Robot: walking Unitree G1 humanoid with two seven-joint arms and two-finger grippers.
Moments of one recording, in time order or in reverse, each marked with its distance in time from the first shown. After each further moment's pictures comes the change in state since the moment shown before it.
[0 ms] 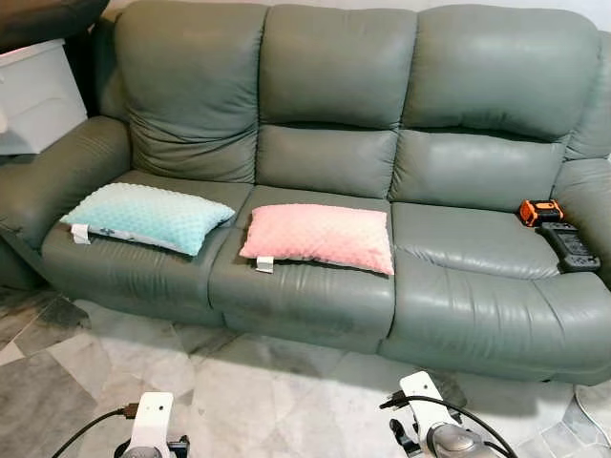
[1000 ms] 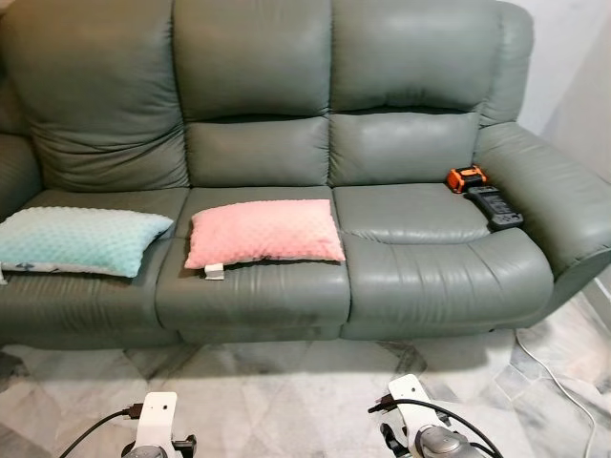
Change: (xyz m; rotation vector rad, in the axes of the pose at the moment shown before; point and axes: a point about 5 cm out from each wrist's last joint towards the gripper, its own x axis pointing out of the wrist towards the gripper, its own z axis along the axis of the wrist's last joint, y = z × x) left arm 0.000 -0.008 0.000 -0.026 0.011 -0.039; right arm 0.002 0.022 0.003 -0.018 0.014 0.017
